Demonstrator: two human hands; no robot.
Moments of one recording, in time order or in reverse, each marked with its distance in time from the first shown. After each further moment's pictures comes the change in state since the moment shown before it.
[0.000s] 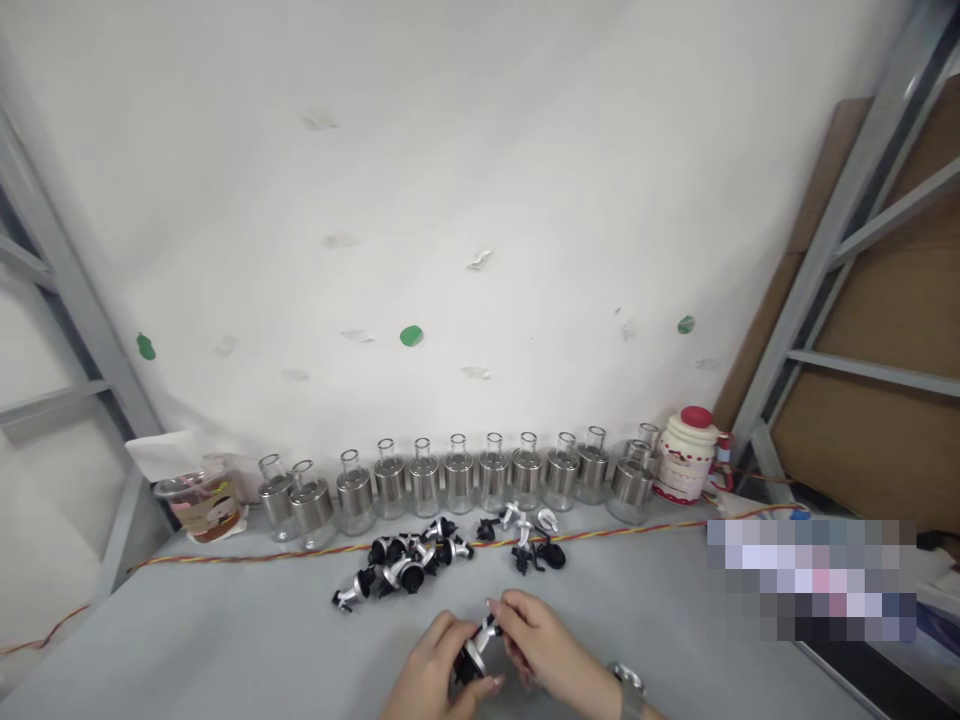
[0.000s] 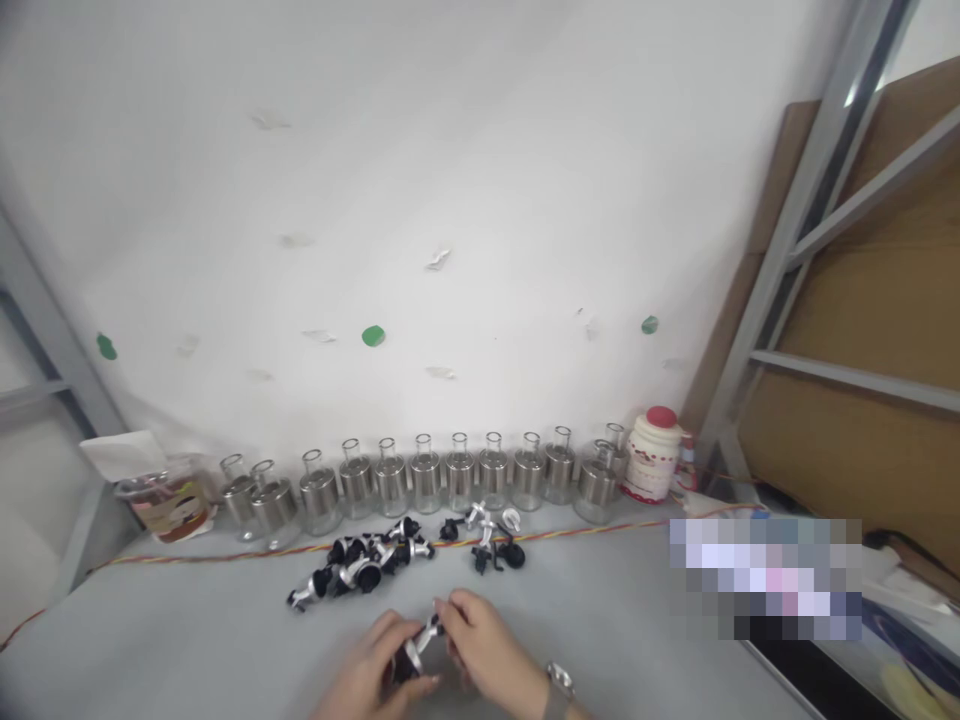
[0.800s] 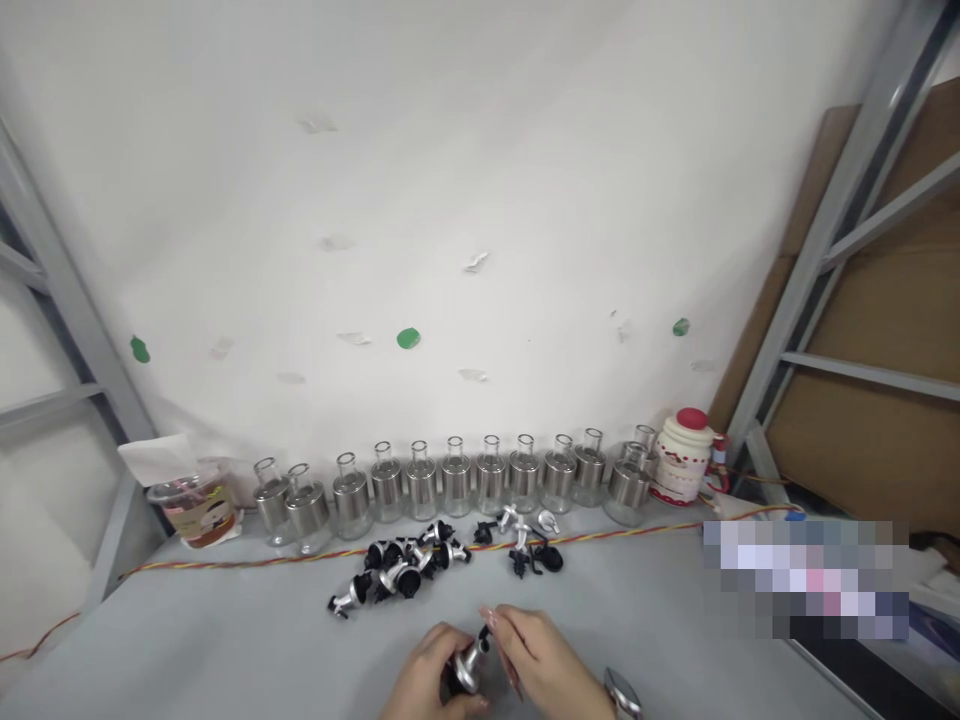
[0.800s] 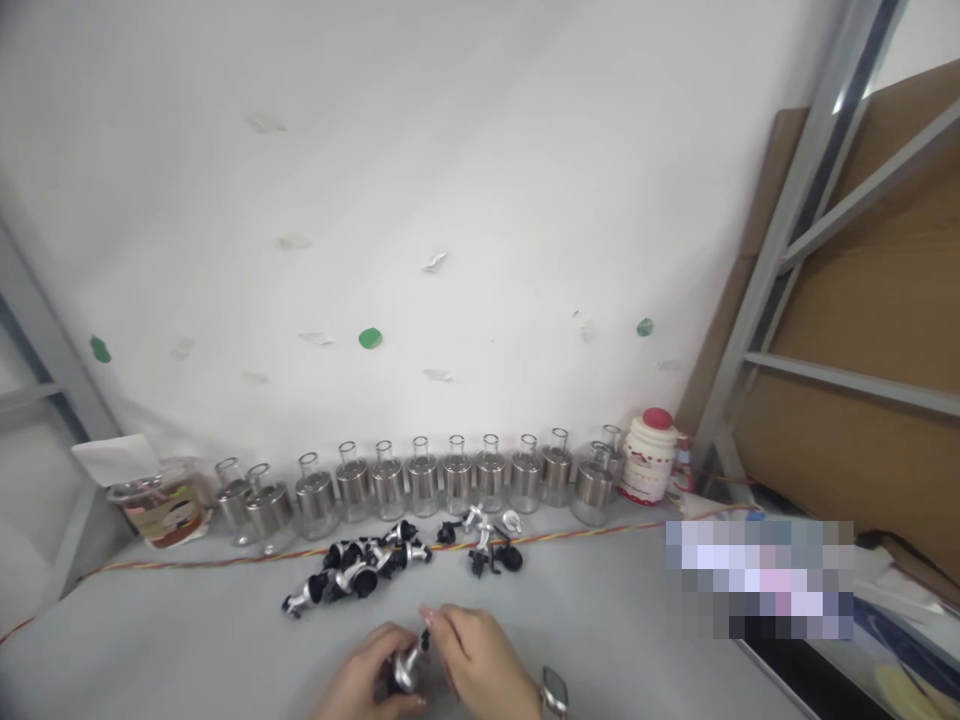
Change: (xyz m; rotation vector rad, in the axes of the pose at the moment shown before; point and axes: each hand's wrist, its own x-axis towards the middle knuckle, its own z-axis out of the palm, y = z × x) left_hand 0.005 -0.008 0.002 -0.103 -0.111 -0.168; right_hand -0.021 -0.019 0.000 -0.361 0.061 -0.280
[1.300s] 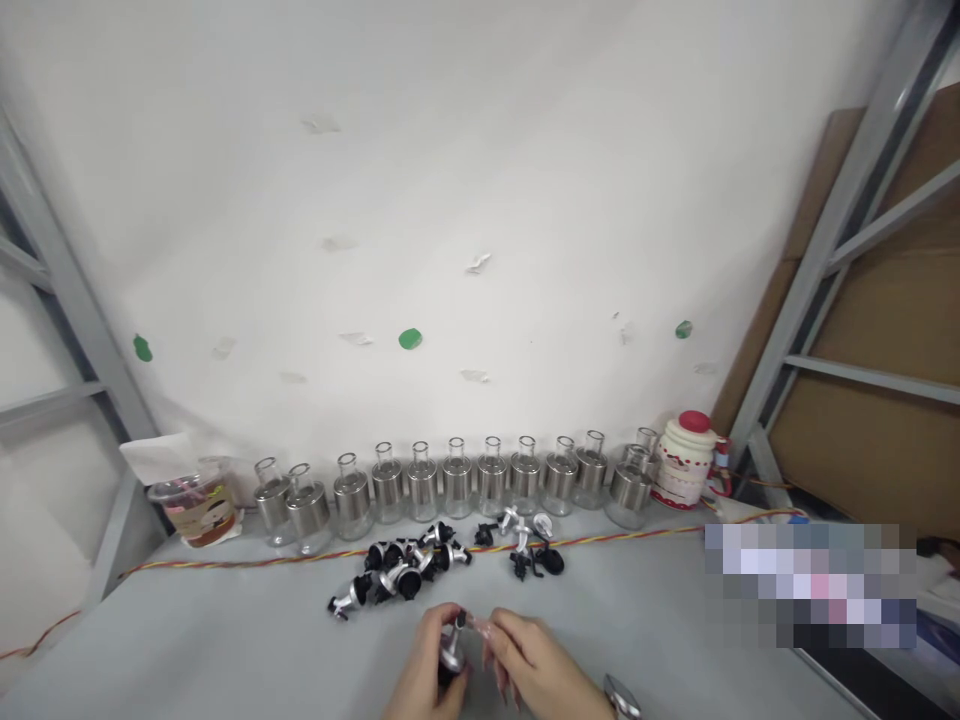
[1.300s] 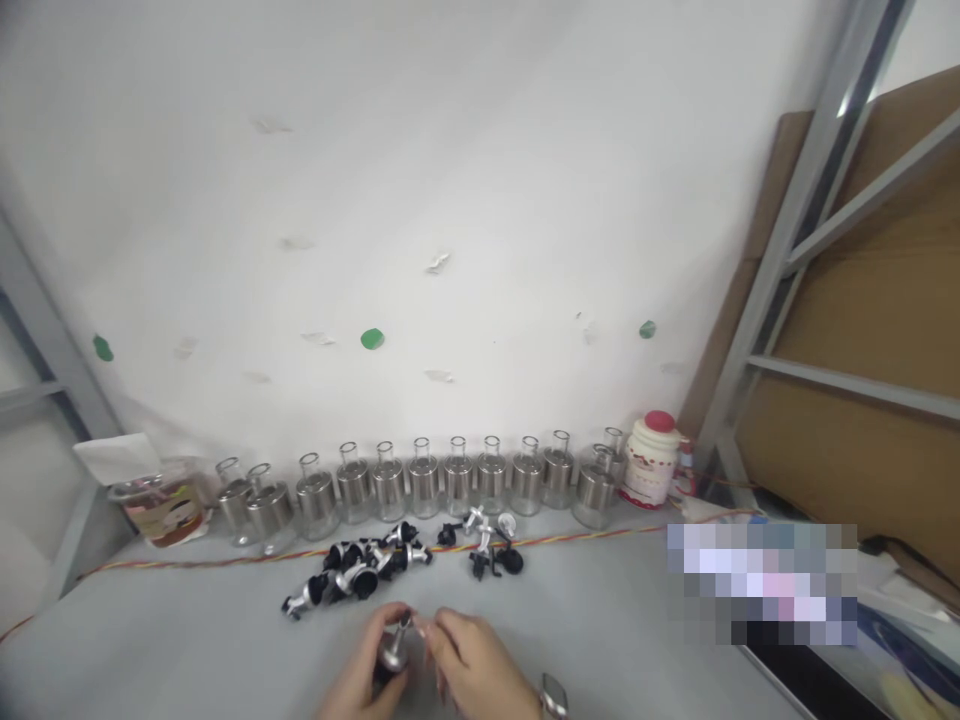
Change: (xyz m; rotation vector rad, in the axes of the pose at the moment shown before) left_hand 0.000 -0.026 0.016 -0.252 0.246 0.116; right_hand 0.002 0.012 0.008 0.134 -0.072 0.051
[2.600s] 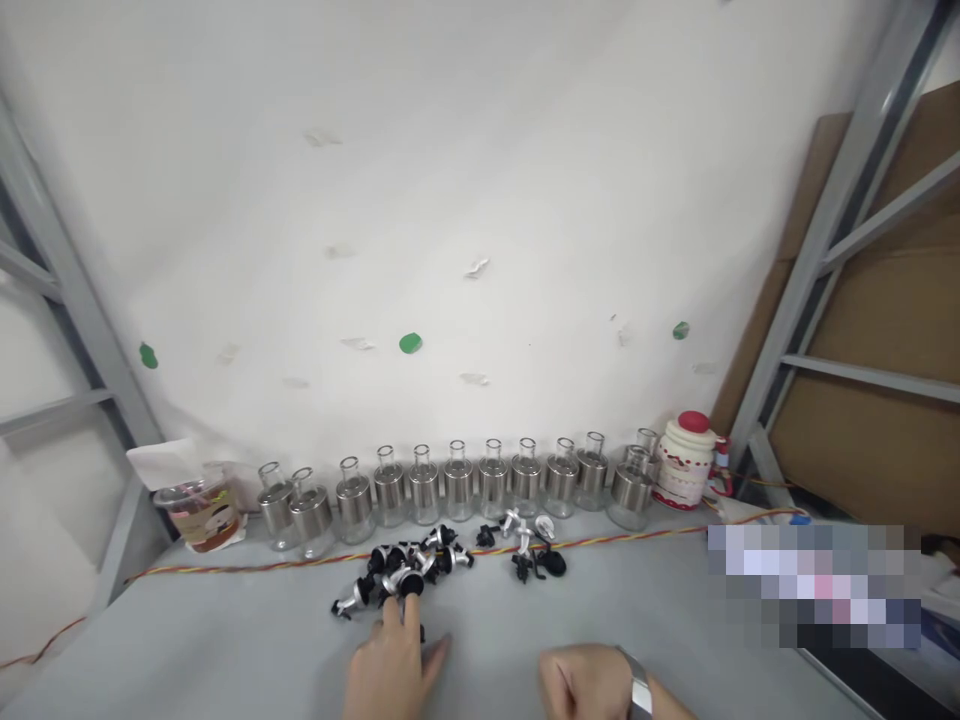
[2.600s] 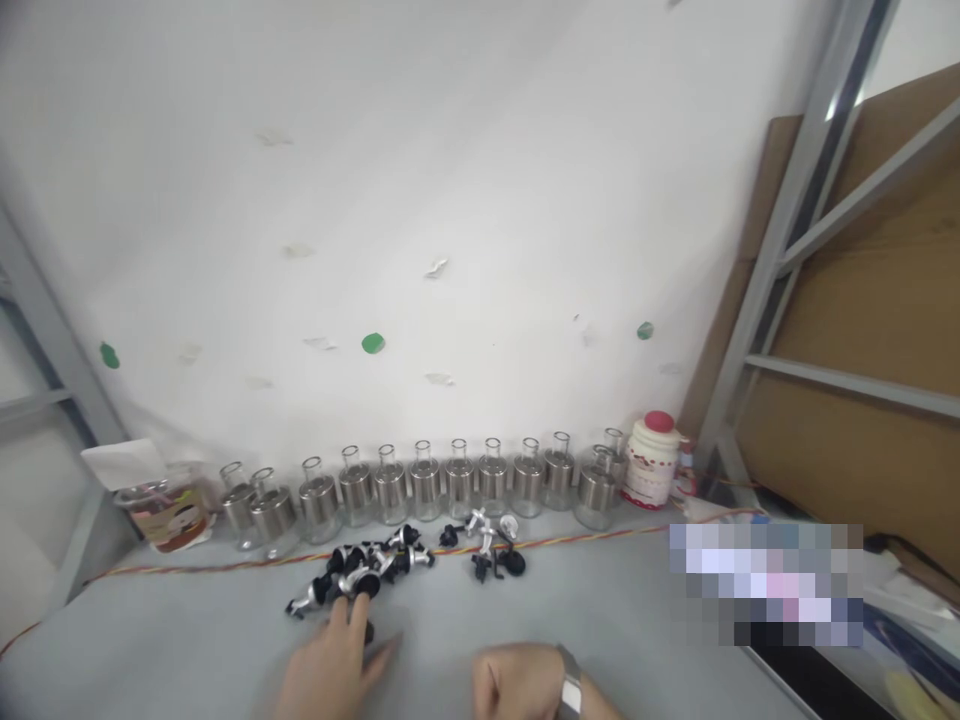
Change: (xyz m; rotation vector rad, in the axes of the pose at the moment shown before) left_hand 0.010 0.044 -0.029 1.191 -0.001 -0.286; right_hand -0.008 -0.005 -0.049 0.351 -0.723 0.241
